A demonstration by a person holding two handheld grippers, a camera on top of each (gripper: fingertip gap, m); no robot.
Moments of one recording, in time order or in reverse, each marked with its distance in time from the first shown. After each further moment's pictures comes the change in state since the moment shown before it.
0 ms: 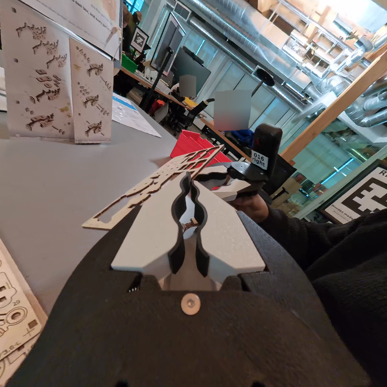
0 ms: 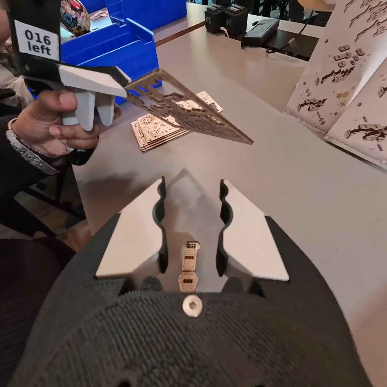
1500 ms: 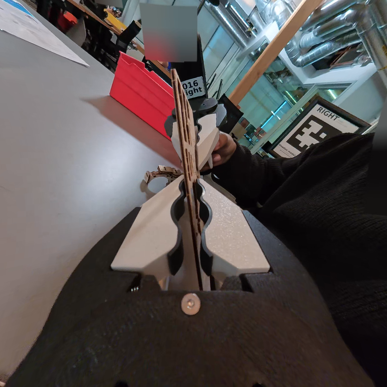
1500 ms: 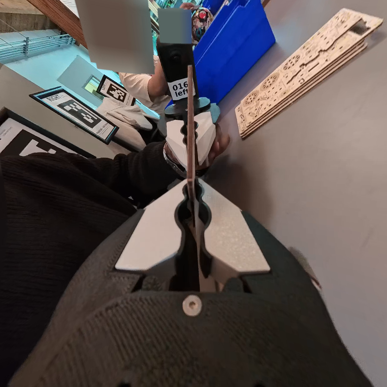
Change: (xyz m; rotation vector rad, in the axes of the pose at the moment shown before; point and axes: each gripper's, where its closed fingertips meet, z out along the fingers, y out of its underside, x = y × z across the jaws) left arm 0.016 0.073 0.008 -0.281 0.308 -0.044; right arm -0.063 0.000 0.003 -0.090 -0.665 0.461
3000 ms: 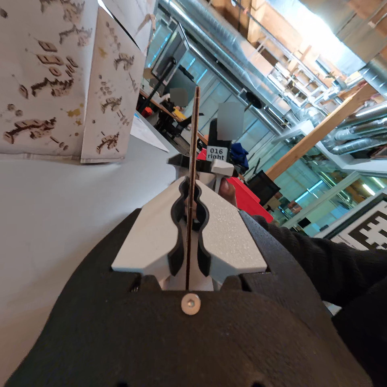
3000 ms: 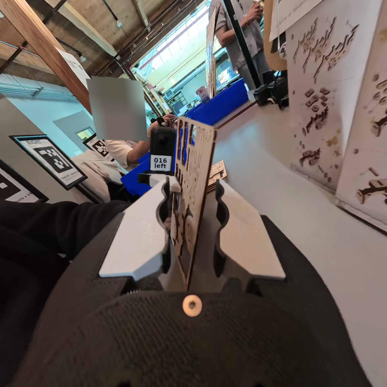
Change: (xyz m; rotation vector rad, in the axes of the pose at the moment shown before) left arm -0.128 -0.102 0.043 0.353 -0.220 -0.053; right arm 0.116 -0.126 -0.060 0.365 0.041 -0.265
